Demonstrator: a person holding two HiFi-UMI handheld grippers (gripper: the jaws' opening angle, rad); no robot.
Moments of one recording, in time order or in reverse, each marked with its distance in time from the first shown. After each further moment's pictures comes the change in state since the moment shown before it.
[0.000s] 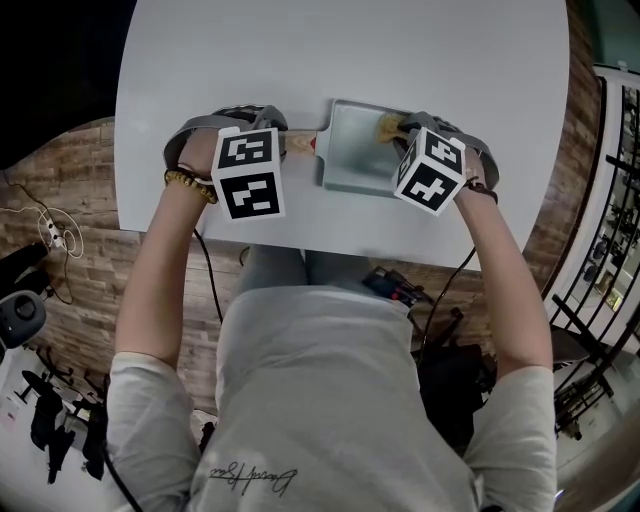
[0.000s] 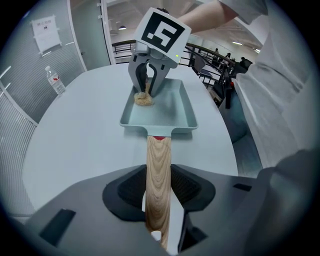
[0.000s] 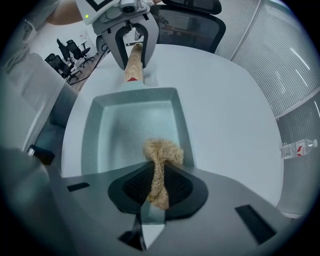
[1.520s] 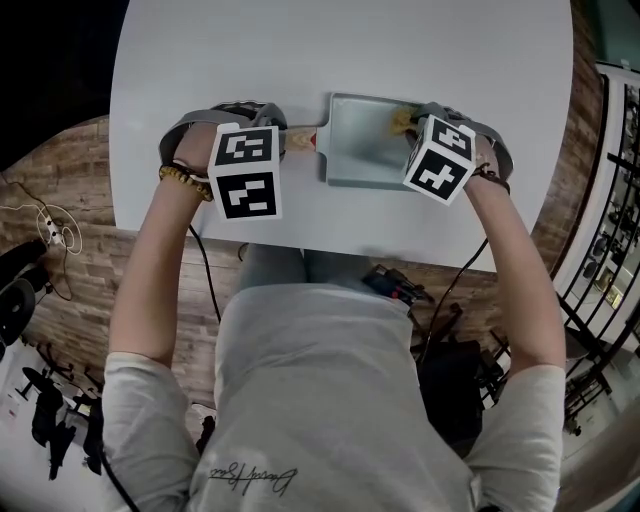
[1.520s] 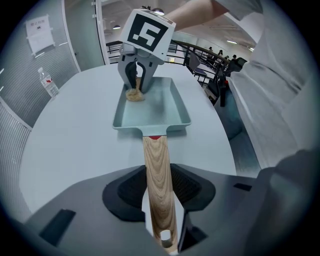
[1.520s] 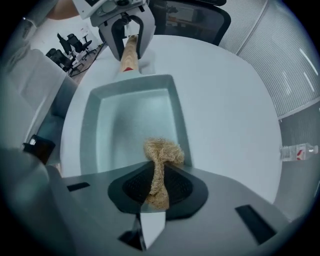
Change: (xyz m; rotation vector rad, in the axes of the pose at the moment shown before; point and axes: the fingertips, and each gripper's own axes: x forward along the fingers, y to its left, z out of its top) left arm -0.001 -0.007 0.003 0.044 0.008 -0.038; right arm -0.002 -0.011 -0.021 -0.038 0.090 0.030
